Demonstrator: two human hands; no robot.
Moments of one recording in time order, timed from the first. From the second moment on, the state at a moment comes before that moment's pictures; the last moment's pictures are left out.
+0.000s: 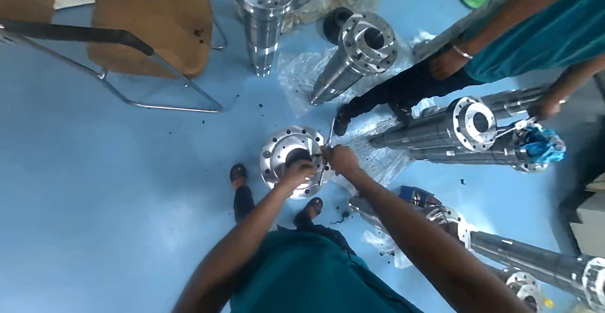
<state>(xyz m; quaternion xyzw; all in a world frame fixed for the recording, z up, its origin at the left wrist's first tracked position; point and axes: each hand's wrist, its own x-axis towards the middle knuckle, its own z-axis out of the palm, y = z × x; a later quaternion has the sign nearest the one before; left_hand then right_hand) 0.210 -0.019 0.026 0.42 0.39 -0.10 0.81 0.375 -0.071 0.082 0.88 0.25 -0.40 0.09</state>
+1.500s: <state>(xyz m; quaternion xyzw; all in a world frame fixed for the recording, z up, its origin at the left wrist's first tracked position) -0.072 -0.059 -0.049 0.36 0.67 -0.08 0.64 0.415 -0.053 0.097 0.81 0.40 -0.41 0.13</state>
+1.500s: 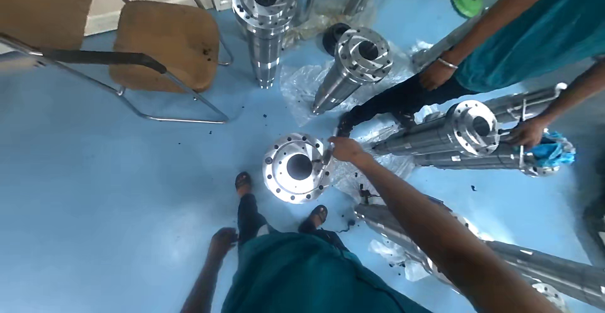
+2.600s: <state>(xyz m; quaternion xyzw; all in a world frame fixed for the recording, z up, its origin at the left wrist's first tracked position) -0.072 -0.030 -0.048 0.31 0.70 0.01 0.64 0.440 -0.089 0.097 0.77 0.39 -0.45 0.22</state>
